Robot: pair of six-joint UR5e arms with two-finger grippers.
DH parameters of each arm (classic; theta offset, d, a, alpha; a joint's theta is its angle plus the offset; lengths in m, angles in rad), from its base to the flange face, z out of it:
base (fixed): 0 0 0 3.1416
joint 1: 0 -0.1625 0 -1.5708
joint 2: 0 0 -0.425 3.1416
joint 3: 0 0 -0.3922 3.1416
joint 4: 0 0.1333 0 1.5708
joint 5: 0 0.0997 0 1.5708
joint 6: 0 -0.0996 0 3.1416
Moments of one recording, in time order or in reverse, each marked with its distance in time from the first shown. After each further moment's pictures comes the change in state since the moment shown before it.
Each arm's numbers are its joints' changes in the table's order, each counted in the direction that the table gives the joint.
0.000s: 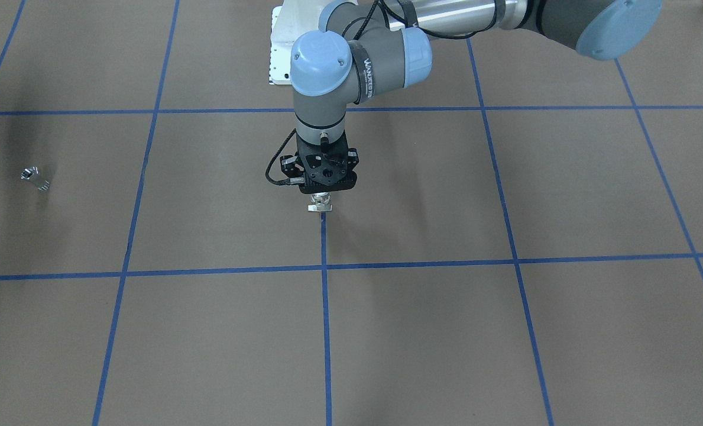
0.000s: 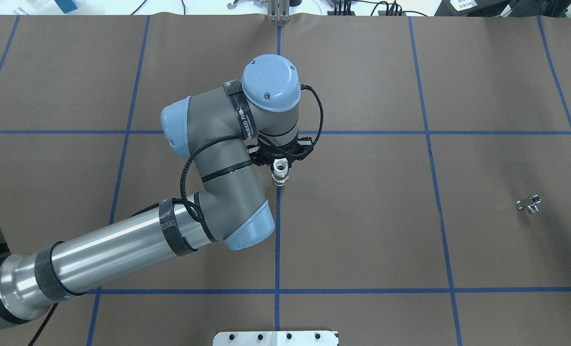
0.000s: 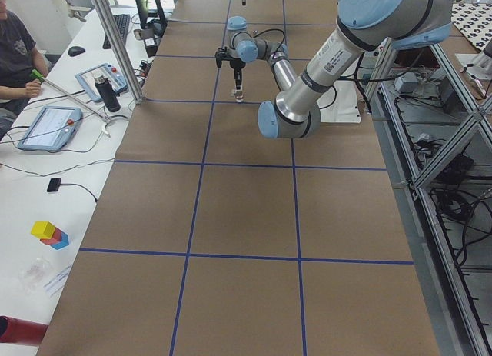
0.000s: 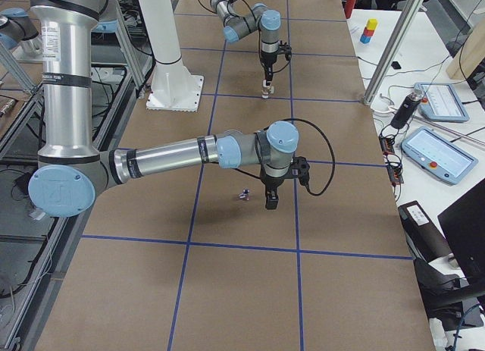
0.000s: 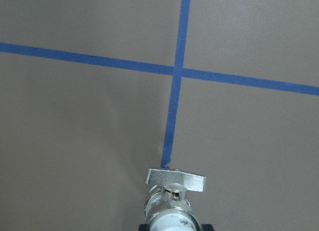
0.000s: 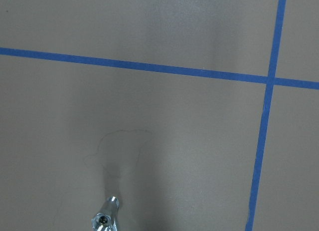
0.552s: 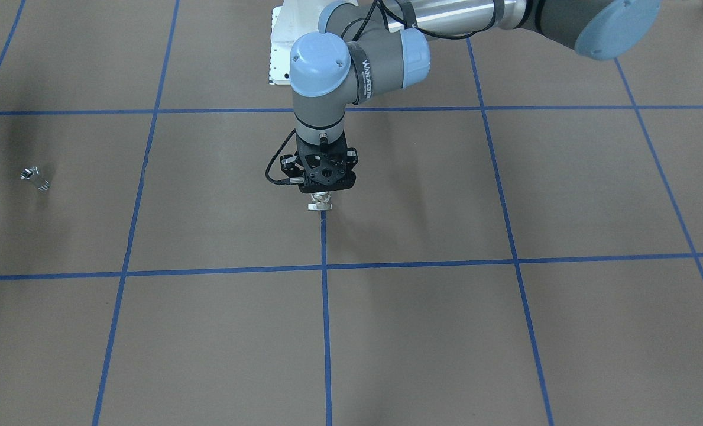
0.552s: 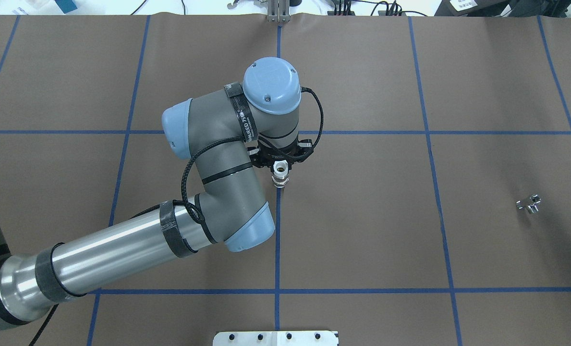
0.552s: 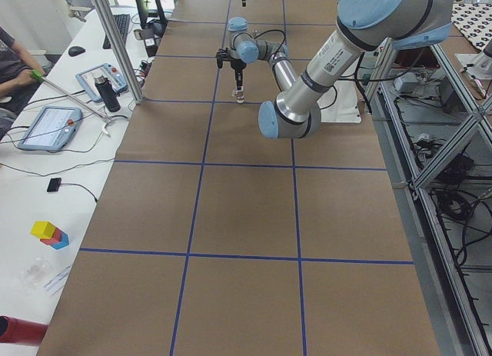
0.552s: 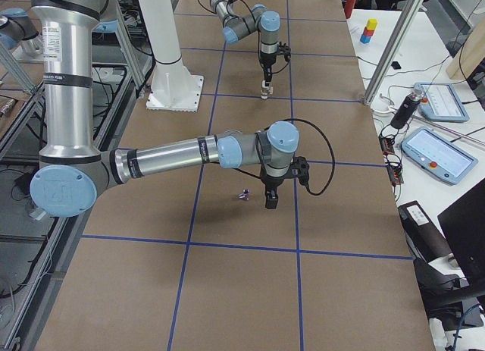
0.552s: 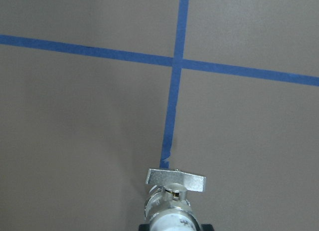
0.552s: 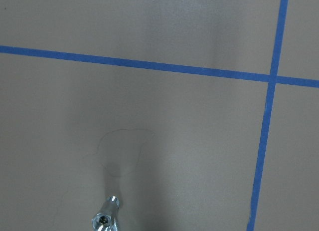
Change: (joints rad) left arm -0.003 0.002 -0.001 0.000 0.000 -0.001; right arm 0.011 0.004 0.004 0.000 -0.001 -0.005
